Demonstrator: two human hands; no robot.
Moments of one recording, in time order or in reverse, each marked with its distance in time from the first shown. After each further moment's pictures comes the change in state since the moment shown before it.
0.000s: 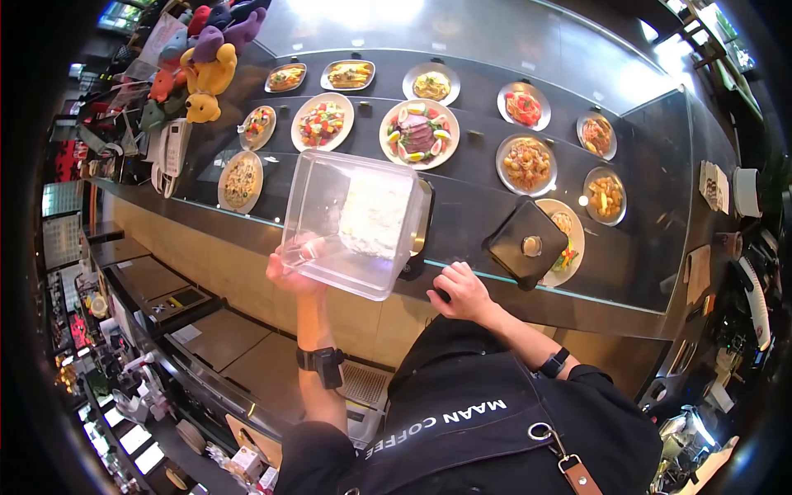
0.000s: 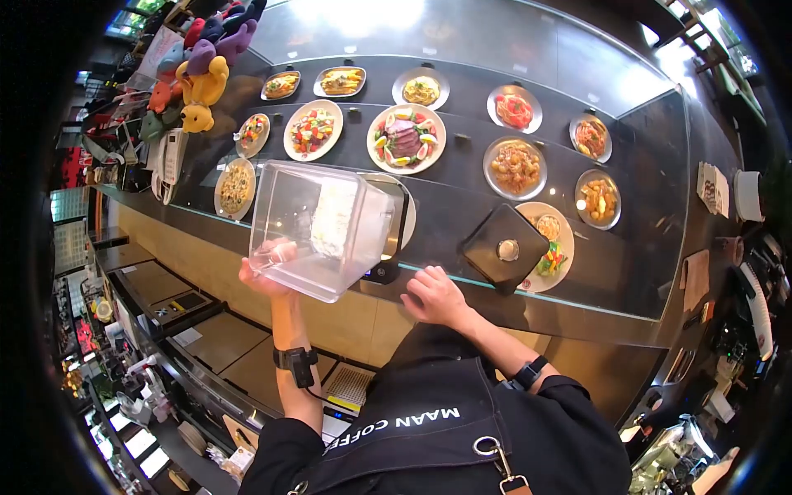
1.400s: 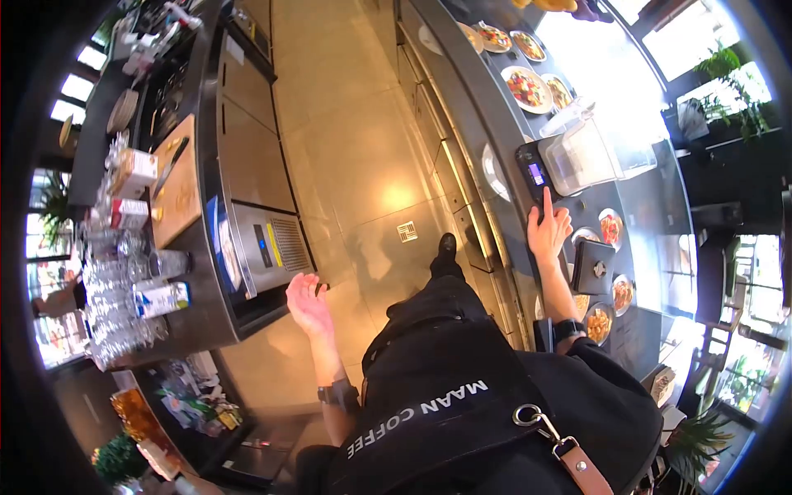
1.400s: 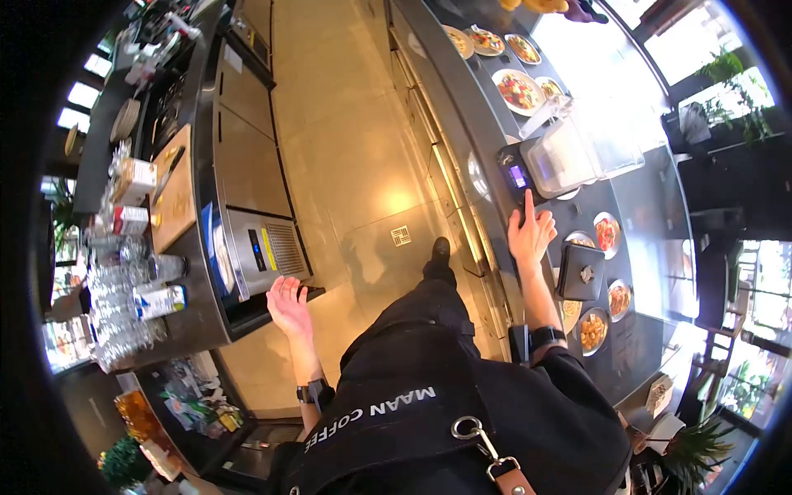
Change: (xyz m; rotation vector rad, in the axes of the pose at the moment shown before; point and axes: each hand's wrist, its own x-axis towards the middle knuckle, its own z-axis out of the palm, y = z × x) left_hand -0.563 -0.091 -0.035 -0.139 1.372 0.523; right_hand 0.006 -0.007 0.035 -0.626 -0.102 -0.126
